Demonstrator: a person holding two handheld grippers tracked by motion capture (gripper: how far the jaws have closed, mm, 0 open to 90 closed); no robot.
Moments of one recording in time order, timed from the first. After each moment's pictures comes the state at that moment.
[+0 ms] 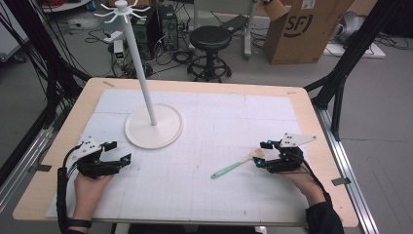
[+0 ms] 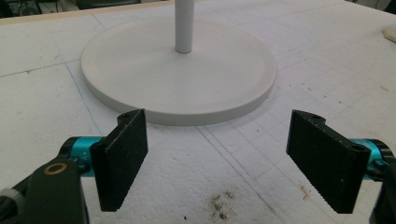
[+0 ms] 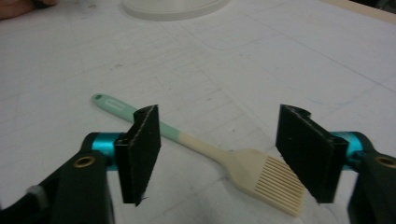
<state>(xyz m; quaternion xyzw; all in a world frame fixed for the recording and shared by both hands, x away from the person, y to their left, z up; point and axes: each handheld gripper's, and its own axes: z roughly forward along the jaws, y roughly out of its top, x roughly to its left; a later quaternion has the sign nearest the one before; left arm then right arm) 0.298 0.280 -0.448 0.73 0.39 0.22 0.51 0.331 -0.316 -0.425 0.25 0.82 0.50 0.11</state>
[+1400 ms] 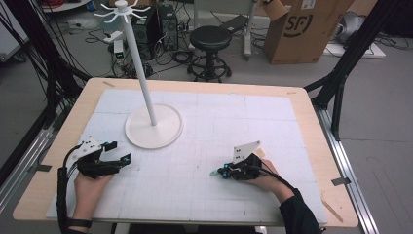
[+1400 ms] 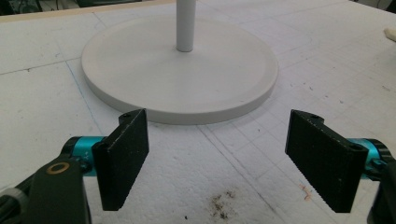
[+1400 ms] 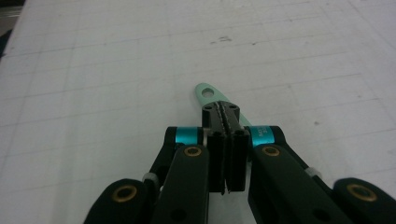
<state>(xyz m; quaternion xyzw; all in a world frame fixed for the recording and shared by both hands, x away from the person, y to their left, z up) 0.299 0.280 -0.448 0.74 0.39 0.21 0.51 0.326 -0.203 -0.446 0.09 0.91 0.41 0.03</state>
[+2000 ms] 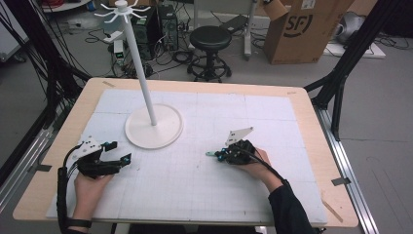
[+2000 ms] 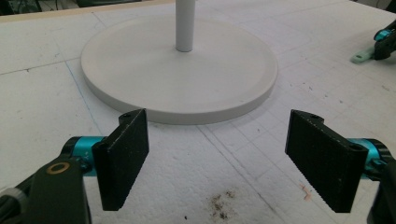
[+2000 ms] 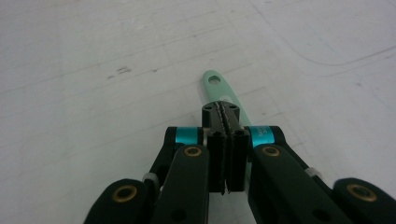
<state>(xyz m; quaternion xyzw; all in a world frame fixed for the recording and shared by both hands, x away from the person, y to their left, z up) 0.299 0.279 -0.448 0.74 0.39 0.21 0.51 0.366 -0.187 -0.444 0.19 0.90 0.39 0.07</state>
